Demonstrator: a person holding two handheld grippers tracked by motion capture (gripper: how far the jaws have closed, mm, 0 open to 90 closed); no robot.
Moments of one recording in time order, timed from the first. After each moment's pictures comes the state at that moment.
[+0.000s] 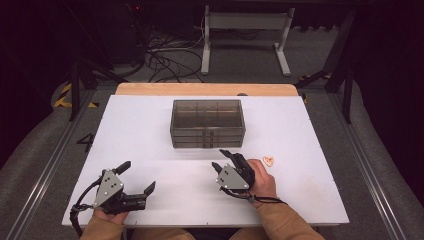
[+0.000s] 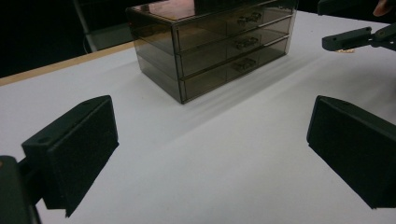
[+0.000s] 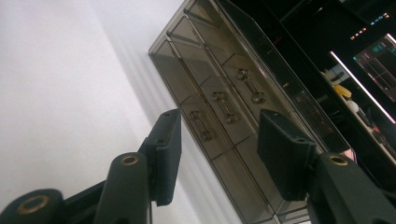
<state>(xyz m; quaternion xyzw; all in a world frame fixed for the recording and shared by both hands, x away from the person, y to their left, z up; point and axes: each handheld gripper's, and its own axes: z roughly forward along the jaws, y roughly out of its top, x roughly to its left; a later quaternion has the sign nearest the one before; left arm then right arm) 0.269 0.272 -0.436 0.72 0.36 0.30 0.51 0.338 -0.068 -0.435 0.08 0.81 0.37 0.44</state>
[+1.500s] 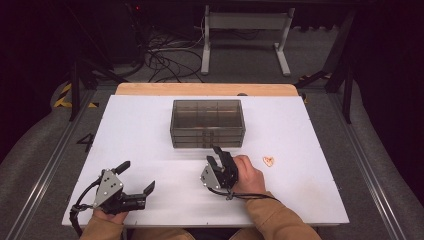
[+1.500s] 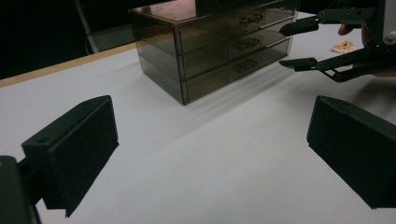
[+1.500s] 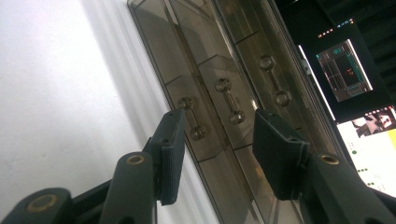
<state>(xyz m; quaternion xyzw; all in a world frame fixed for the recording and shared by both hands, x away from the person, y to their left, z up) 0.269 0.273 -0.435 0.72 0.37 0.30 0.51 0.358 -0.029 -0.469 0.05 0.80 0.26 0.53</state>
